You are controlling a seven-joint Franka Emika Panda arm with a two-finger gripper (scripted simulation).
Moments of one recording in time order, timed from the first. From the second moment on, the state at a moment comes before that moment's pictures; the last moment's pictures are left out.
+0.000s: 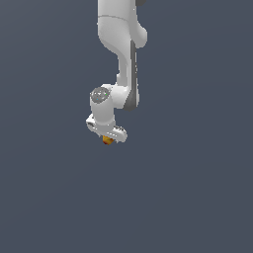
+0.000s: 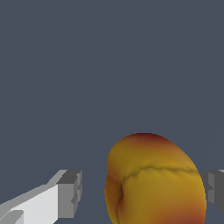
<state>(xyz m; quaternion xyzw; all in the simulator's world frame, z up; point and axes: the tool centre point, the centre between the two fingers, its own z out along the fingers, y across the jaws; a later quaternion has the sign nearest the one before) -0.071 -0.095 0.037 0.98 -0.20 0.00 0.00</state>
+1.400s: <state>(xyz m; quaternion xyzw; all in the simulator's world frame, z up) -0.055 -0.083 0.095 0.98 -0.20 0.00 0.00</state>
